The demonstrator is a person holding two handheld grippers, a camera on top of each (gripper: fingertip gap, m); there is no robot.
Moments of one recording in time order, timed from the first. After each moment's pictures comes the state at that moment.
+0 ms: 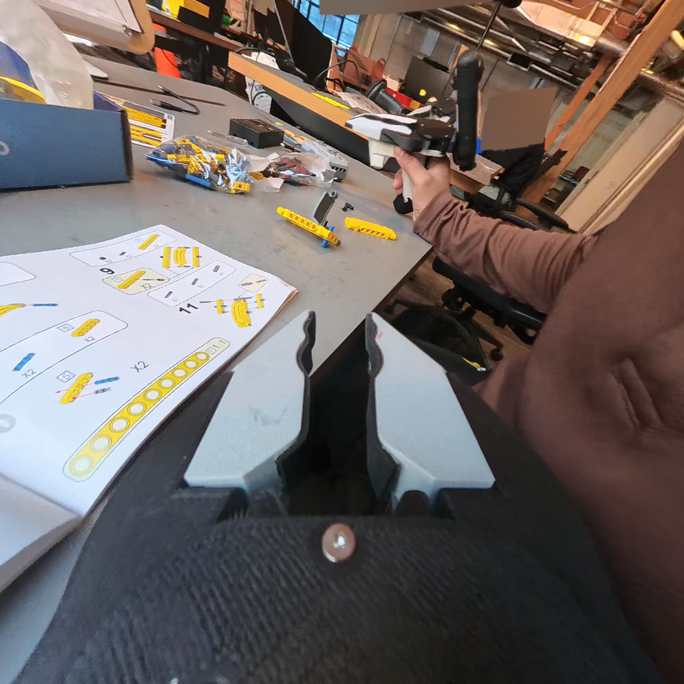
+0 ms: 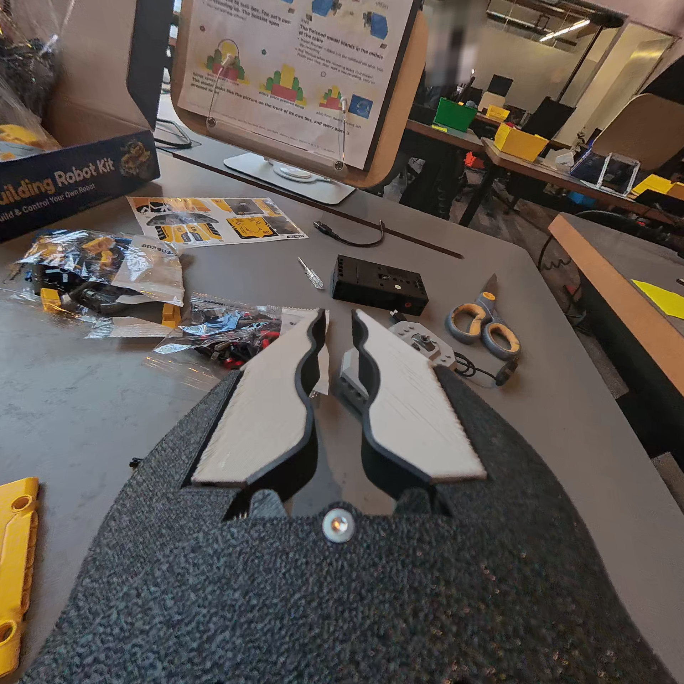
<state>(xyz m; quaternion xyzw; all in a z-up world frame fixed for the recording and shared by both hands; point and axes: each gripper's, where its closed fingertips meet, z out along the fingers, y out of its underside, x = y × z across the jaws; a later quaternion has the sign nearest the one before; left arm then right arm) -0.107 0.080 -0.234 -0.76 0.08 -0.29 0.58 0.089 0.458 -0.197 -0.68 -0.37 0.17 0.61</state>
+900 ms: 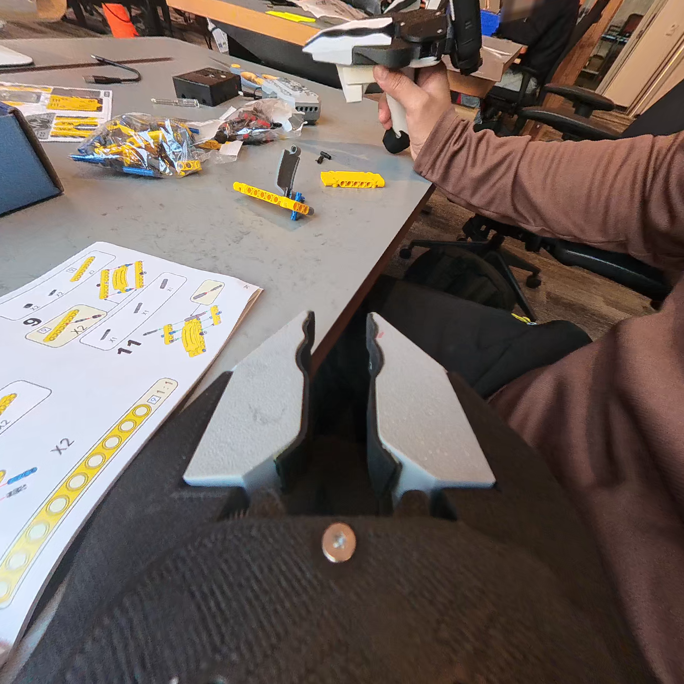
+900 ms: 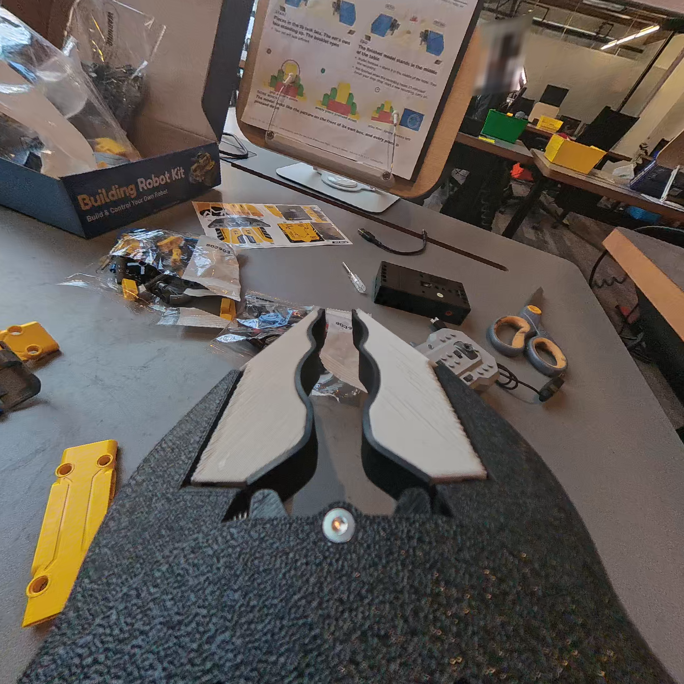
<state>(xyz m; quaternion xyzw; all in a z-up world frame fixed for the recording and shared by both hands) -0.070 0.092 -0.250 -0.79 0.18 -0.22 0.54 0.076 0.432 -0.200 -0.66 -0.41 0.21 0.60</state>
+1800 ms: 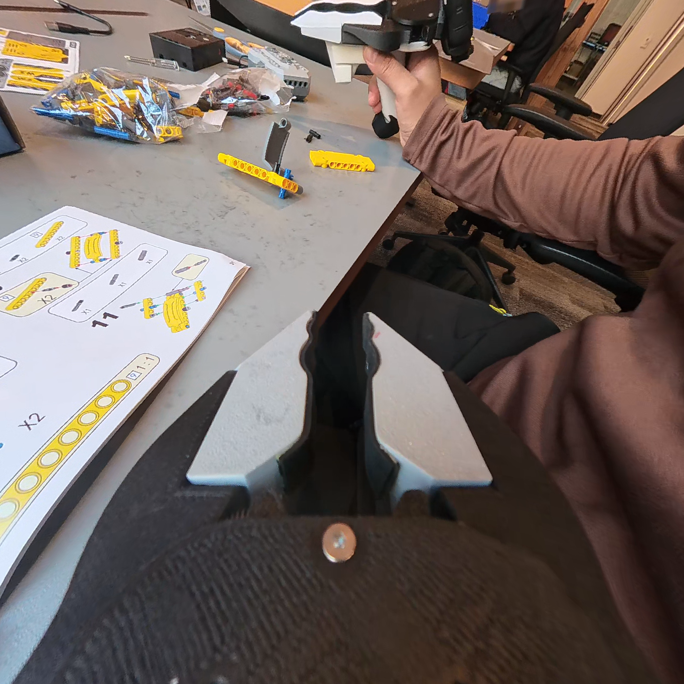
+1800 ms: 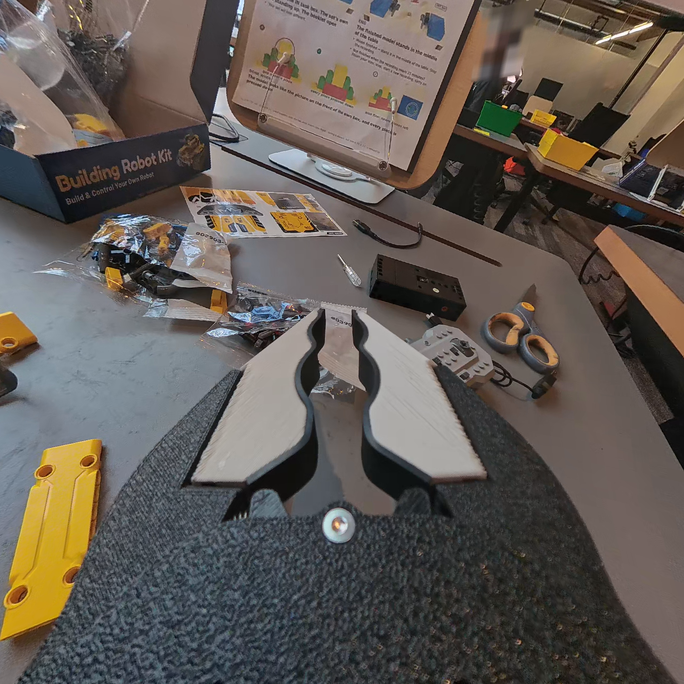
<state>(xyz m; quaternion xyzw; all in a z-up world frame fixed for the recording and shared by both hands) -0.068 0.084 -0.257 -0.80 0.17 -0.25 0.52 0.073 0.435 -0.204 -0.66 -0.41 0.19 0.60</state>
